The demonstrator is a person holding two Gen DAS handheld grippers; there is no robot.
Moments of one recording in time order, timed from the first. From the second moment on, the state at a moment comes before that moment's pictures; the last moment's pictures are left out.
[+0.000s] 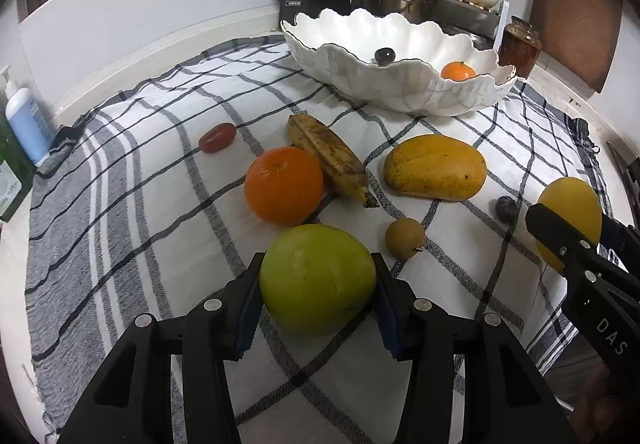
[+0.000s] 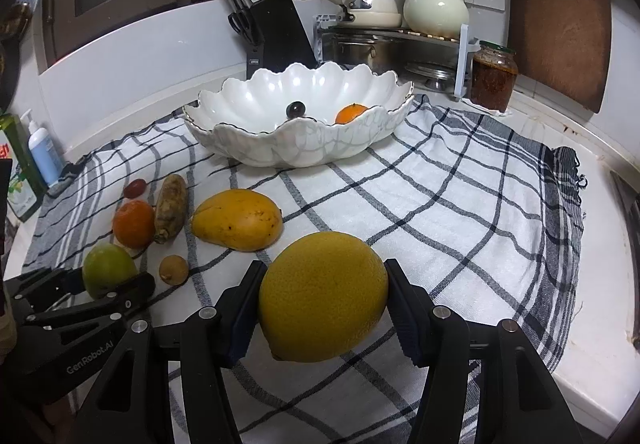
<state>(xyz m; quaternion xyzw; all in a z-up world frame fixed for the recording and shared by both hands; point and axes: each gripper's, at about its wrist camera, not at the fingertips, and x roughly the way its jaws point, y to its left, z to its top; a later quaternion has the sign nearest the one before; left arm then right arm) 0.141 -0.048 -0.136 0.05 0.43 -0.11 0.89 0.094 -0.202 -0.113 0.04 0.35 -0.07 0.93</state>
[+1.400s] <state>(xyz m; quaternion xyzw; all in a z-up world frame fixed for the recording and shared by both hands) 0.230 -0.100 -0.030 0.06 0.33 -0.16 0.93 0.171 -0.249 -0.028 0.01 0.28 -0.09 0.96</state>
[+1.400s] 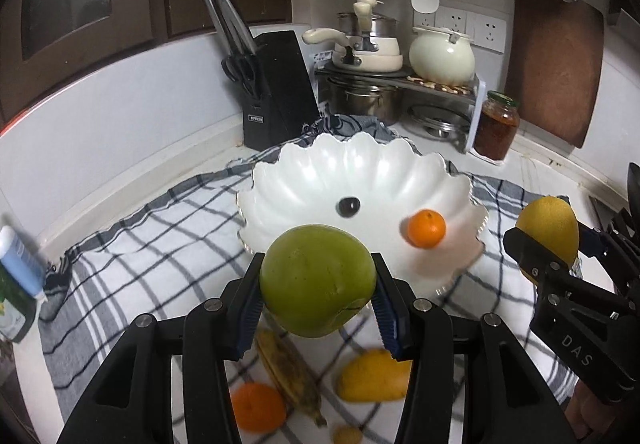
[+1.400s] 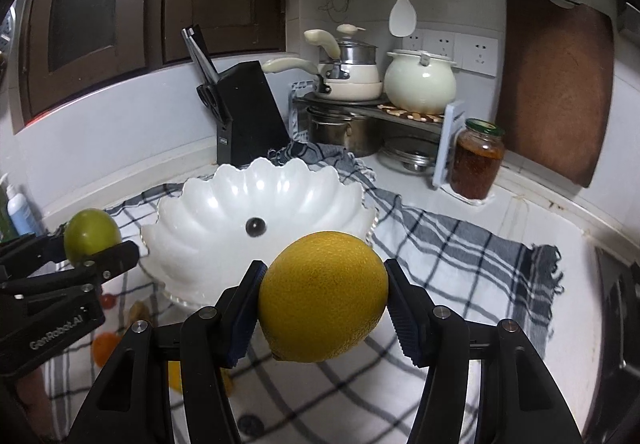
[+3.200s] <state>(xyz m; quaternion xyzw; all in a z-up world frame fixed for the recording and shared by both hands) 0.248 -0.079 -0.034 0.04 0.35 -0.12 0.93 0.191 -0.224 -0.005 -0.02 0.27 -0.11 0.96</state>
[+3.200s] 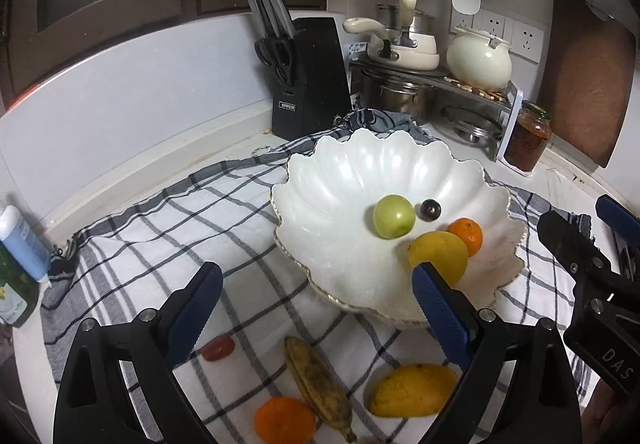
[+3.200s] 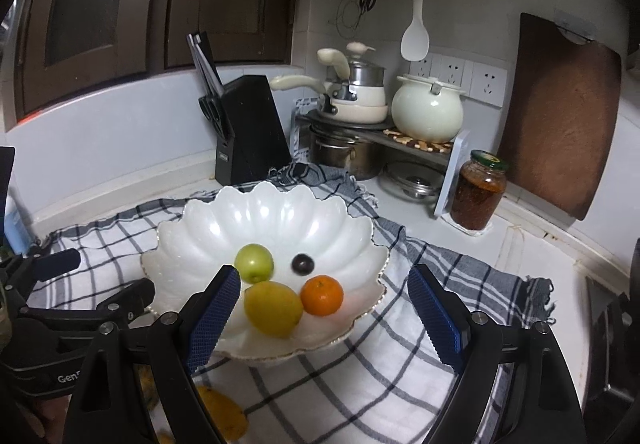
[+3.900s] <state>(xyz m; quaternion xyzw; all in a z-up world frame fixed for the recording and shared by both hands) 0.179 -0.074 -0.028 0.05 0.32 -0.11 0.94 0.122 -0.222 -0.010 0.00 0.26 -0.11 0.96</state>
